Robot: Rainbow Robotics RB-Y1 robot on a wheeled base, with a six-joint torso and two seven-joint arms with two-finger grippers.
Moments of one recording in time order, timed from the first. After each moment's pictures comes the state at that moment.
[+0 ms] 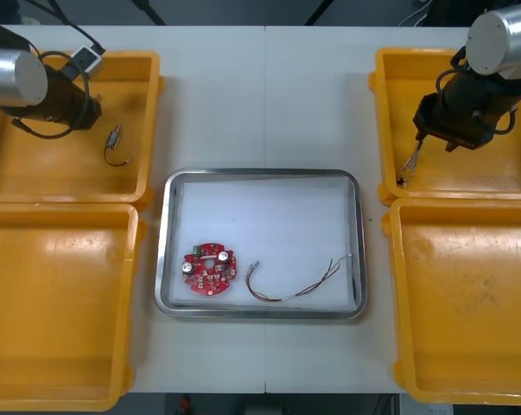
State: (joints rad) right arm -1.02 -0.70 0.41 -1.00 -0.79 1.44 0.88; left arm -1.08 0.80 -0.75 -0.69 1.15 0.70 -2.13
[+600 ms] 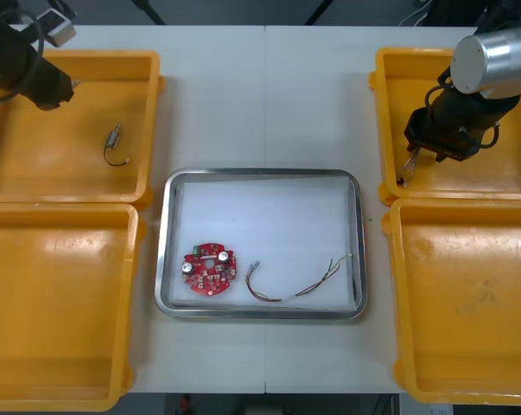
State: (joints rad) right arm -1.02 -0.65 0.41 -0.88 -0.76 1.35 0.94; left arm -1.08 0.94 -0.54 -0.90 1.20 1.10 -2.13
